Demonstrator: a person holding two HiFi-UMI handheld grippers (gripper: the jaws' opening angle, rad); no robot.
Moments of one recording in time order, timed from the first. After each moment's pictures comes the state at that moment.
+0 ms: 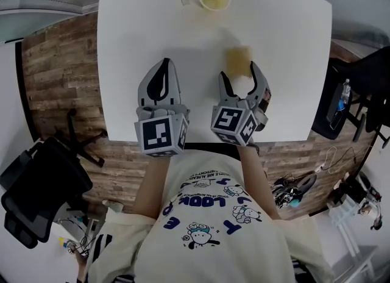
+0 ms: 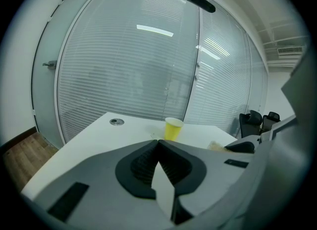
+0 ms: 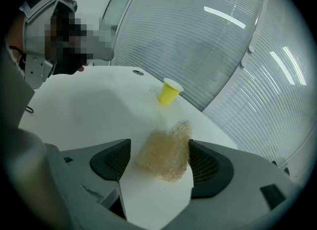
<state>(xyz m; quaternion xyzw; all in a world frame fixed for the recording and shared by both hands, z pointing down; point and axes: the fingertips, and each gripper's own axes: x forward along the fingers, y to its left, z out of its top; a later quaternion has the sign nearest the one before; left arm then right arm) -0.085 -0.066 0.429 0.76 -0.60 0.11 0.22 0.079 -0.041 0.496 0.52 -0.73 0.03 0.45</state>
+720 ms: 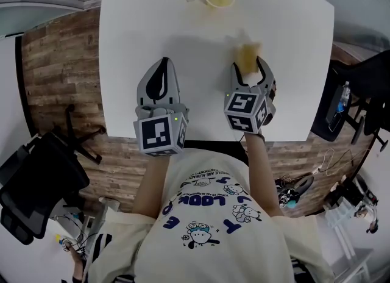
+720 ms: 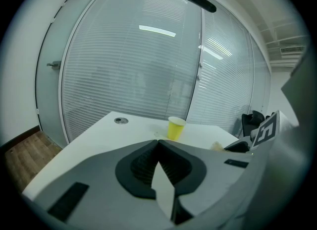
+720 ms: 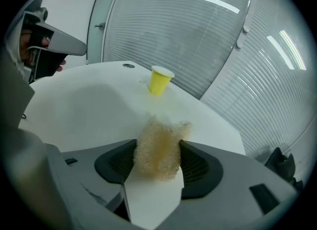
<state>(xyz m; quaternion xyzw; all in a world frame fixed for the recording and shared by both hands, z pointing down) -0.094 -0.058 0.430 0.75 -0.61 0.11 0.22 0.105 -0.054 0.513 0.52 -0.72 0.10 0.45</state>
